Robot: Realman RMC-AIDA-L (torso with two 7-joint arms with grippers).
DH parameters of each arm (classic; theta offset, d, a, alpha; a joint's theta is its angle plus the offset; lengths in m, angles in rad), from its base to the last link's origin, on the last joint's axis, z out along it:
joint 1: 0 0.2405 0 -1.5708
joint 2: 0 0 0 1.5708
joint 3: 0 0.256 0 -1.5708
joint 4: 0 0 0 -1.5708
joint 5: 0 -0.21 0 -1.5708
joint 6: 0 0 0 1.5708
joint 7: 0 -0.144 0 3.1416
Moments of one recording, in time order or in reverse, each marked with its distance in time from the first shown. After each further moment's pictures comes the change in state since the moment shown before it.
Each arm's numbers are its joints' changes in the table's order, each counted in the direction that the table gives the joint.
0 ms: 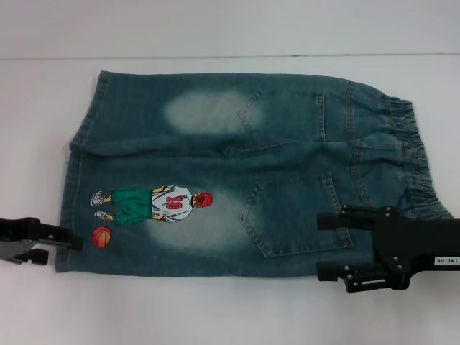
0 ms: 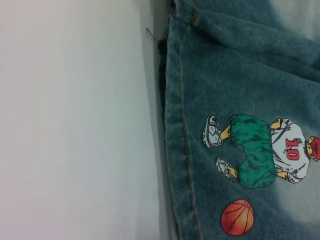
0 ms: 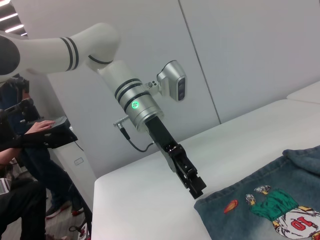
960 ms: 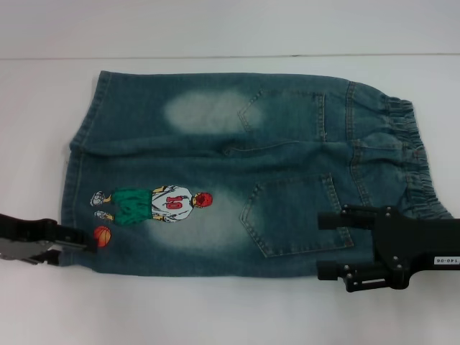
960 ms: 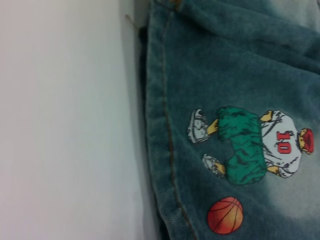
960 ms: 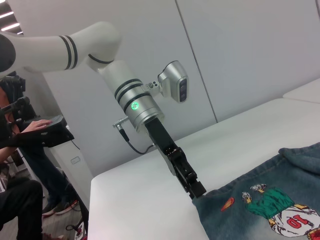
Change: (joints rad) left arm -0.021 -0.016 0.023 -0.028 0.004 0.015 0.002; right arm -0.002 0.000 -0.002 -0.001 0.000 -0.009 0.001
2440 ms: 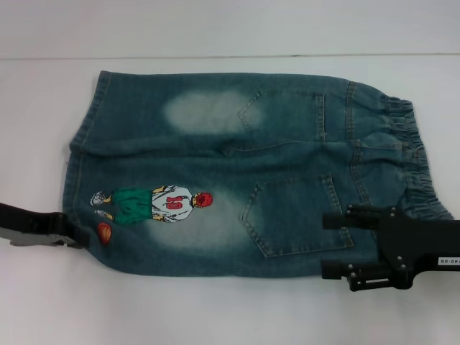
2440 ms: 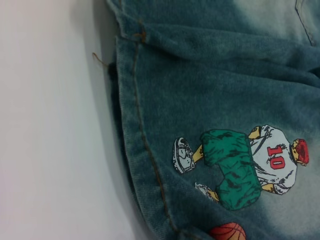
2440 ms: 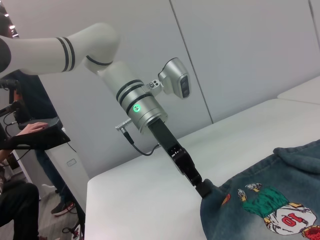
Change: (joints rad) left arm -0.015 -0.025 0.001 0.005 0.001 0.058 -0.088; right arm -0.009 -0.003 0.010 0.000 0.000 0.000 -0.001
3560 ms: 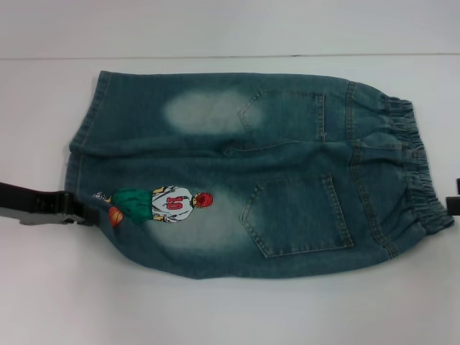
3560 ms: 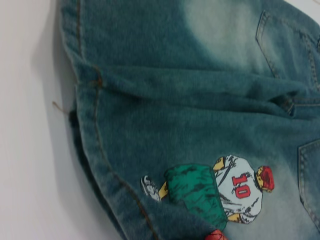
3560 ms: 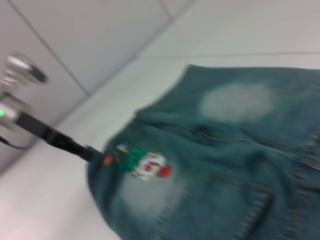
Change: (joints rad) left arm -0.009 0.001 -0.009 0.020 0.076 -0.013 -0.020; right arm -0.022 -0.219 0.056 -0.162 0.076 -0.019 -0.497
